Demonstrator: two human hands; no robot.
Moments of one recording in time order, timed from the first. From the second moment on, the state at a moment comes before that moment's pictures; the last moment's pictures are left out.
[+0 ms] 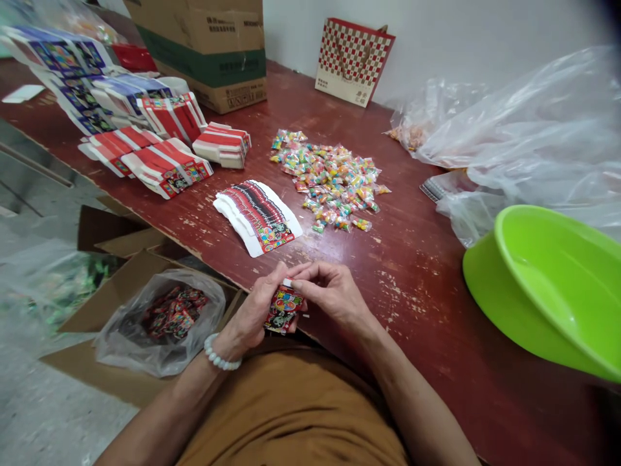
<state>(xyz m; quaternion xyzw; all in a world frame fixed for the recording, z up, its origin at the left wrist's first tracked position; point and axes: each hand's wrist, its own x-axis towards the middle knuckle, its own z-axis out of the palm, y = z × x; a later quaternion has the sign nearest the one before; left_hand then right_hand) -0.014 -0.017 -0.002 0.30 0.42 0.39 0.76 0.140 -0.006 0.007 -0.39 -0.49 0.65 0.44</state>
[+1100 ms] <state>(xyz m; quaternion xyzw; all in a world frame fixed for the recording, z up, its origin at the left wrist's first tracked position) -0.156 -0.011 -0.016 0.61 0.71 0.35 0.09 0.134 0.072 -0.041 -0.54 -0.74 0.17 0.35</state>
